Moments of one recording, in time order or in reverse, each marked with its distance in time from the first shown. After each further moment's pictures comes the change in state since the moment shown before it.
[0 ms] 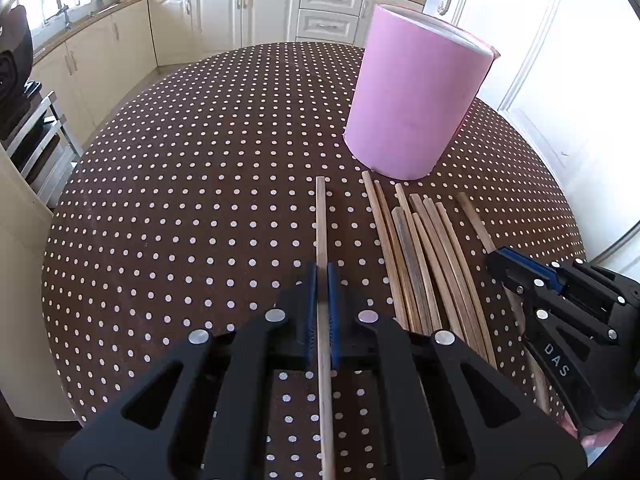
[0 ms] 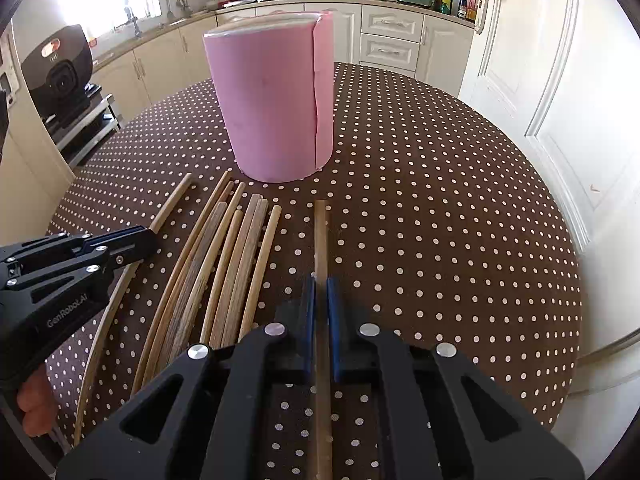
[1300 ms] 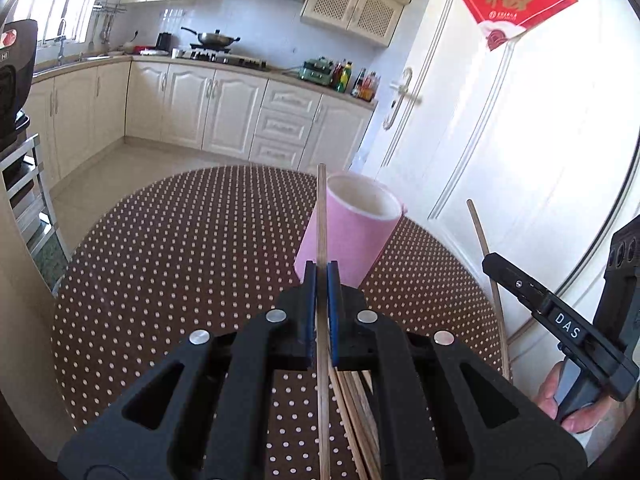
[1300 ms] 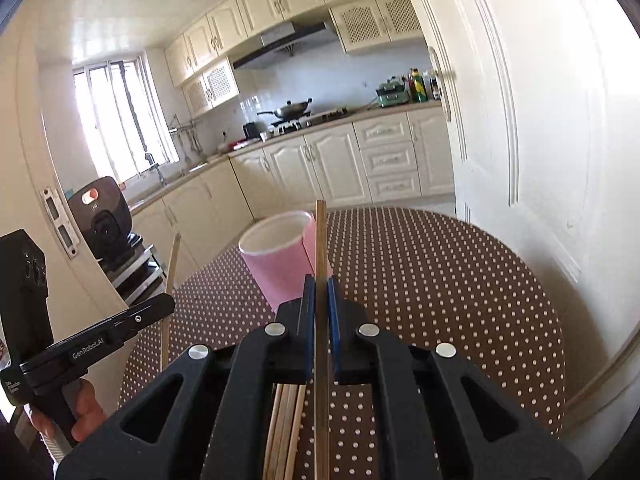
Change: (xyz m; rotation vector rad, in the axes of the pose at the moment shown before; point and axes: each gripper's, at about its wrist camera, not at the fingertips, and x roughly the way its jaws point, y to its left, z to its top) left arm -0.093 0.033 -0.005 -0.038 -0.396 -0.232; right arm -0.099 -0.047 -0.001 0.211 -0.491 0.160
